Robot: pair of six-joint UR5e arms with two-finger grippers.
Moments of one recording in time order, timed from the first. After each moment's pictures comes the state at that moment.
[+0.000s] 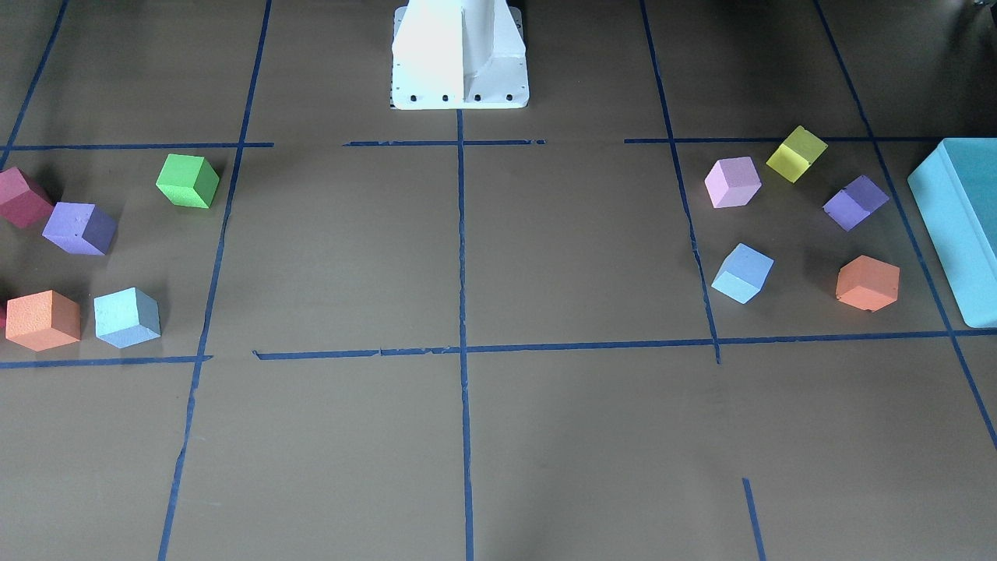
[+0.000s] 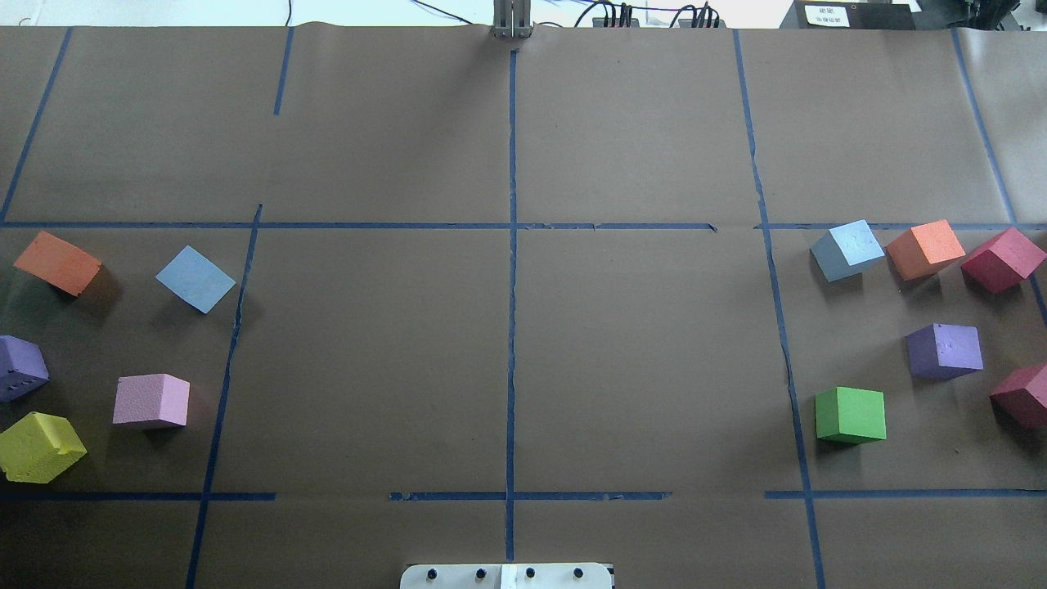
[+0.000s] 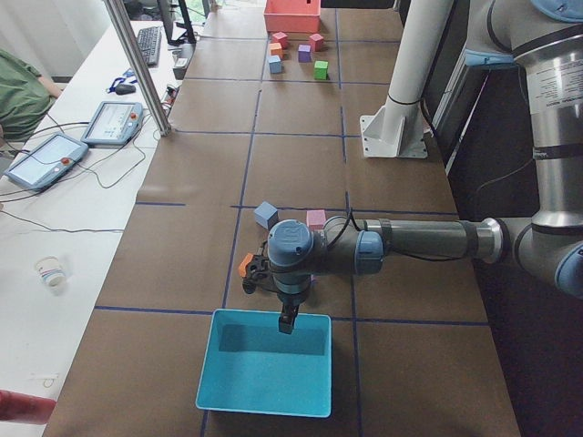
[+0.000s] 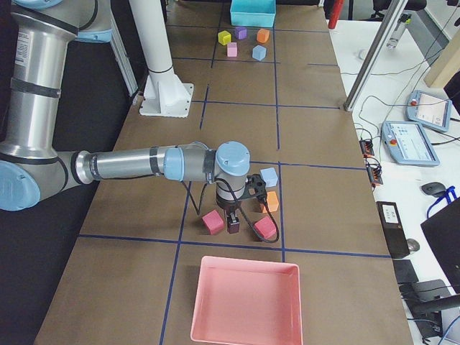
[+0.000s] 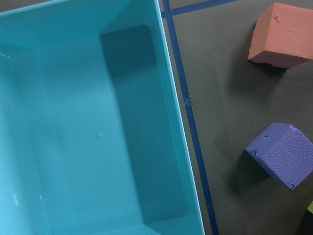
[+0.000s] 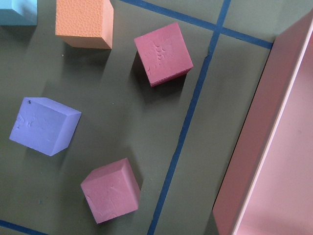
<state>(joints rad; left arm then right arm) -1.59 -1.33 -1.81 -1.54 -2.34 0.26 1.53 -1.80 1.93 -1.72 2.31 -0.28</state>
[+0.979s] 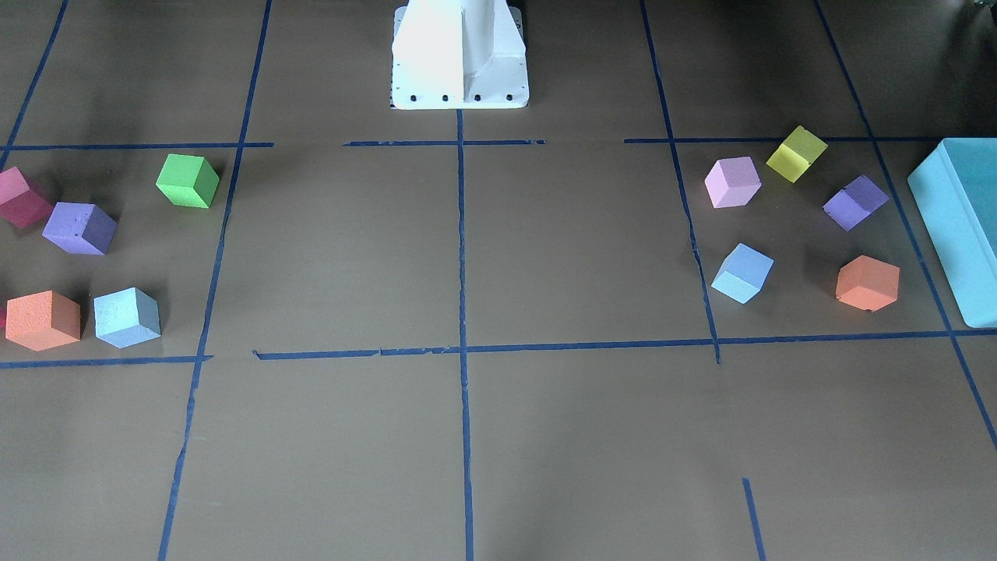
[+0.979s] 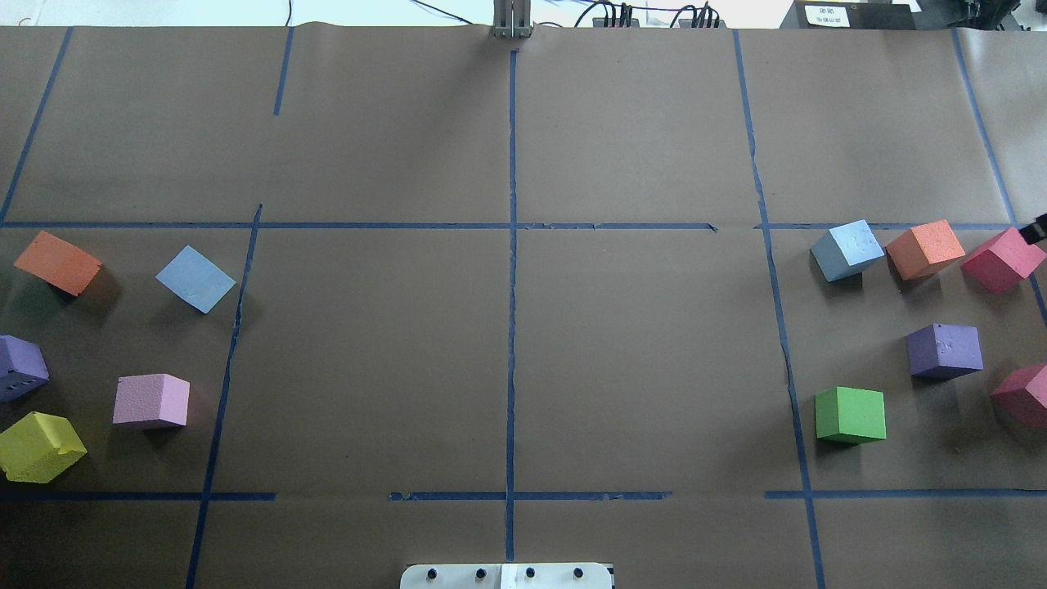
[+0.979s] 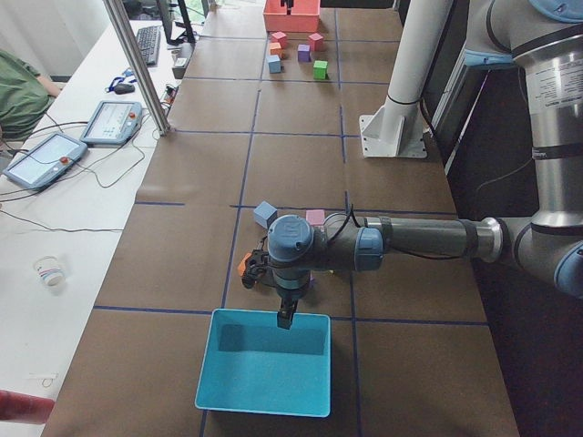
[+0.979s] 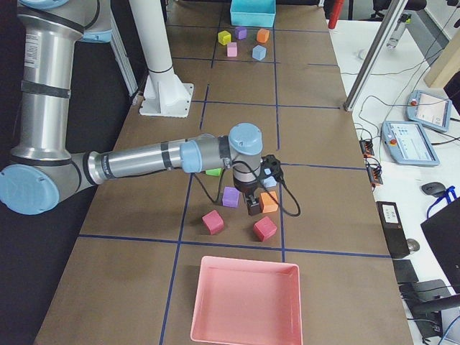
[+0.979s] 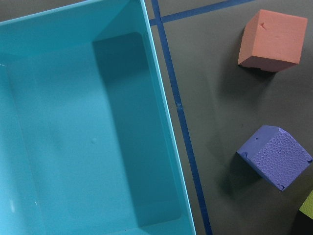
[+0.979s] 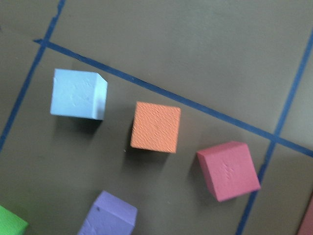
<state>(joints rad) -1.58 -1.33 -1.82 -1.54 -2.35 0.26 1.29 -1.56 1.88 -1.56 2.31 0.05</state>
